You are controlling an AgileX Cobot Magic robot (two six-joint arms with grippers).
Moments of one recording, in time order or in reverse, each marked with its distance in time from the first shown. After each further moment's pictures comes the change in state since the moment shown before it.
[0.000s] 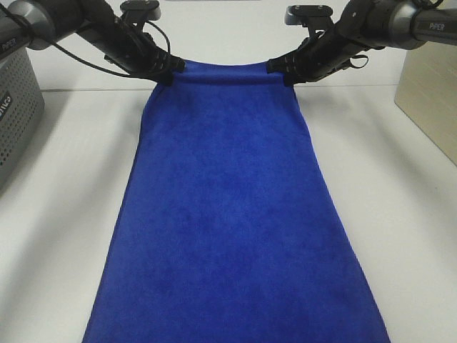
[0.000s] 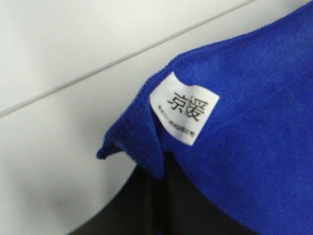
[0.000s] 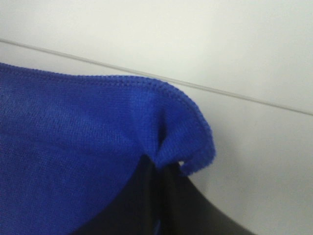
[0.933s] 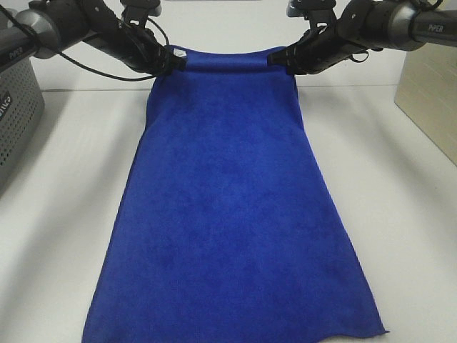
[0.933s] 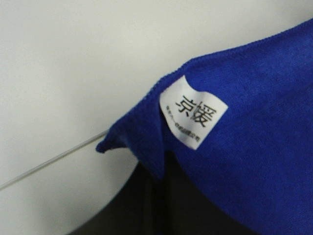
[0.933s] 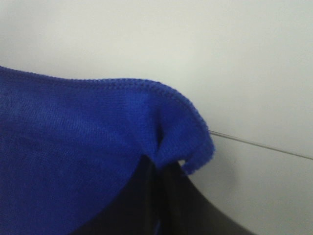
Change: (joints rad) left arm -0.003 0.034 0.000 0.008 -0.185 0.074; right arm 0.000 0.009 0.000 0.003 -0.122 -0.026
